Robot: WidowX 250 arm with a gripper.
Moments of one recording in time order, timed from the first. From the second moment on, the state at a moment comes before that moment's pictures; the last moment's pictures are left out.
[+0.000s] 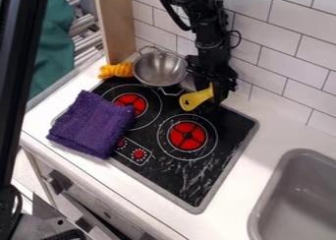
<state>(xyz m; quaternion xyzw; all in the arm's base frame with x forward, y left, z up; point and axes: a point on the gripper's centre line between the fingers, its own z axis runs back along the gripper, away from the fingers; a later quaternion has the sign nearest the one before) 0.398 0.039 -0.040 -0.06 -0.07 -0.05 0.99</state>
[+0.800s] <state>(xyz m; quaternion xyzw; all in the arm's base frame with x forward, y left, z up) 0.357 0.020 0.065 -0.08 -0.25 -0.17 0.95</state>
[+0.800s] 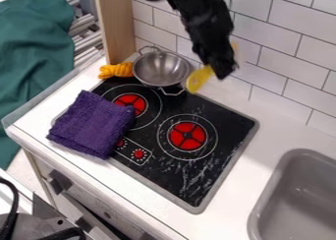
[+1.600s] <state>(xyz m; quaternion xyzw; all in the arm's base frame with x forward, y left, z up) 0.278 0.175 0.023 0.01 -0.11 0.05 0.99</state>
